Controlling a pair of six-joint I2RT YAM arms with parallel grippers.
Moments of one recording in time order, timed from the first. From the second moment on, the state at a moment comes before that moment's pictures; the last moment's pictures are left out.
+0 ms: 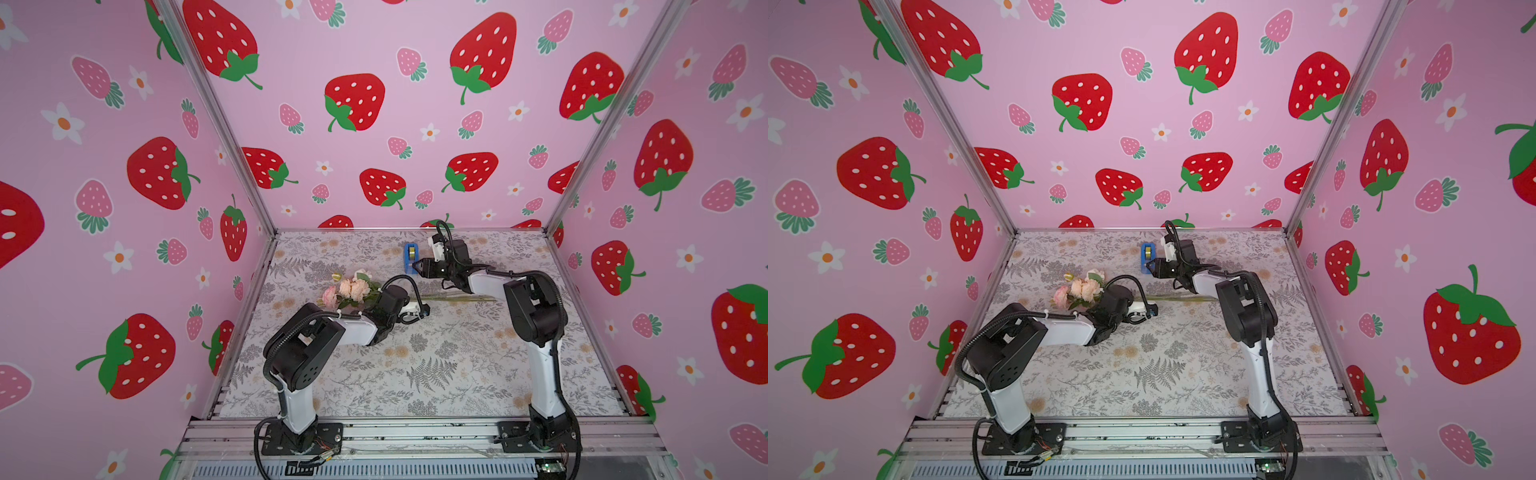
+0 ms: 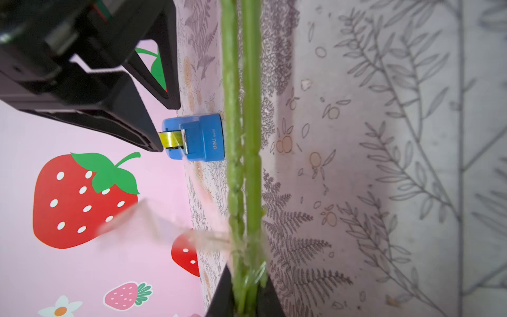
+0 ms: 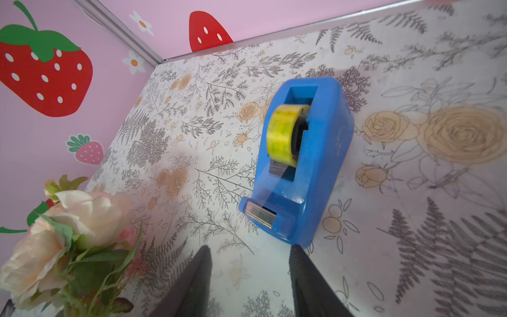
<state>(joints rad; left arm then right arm) -0.68 1.84 0.86 0.40 -0.37 1.29 0.51 2.21 1.44 0.24 -0.44 0.41</state>
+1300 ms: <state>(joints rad) -0.72 1.89 0.88 0.40 -0.41 1.29 0.51 2.30 1.44 0.36 -0.54 0.61</state>
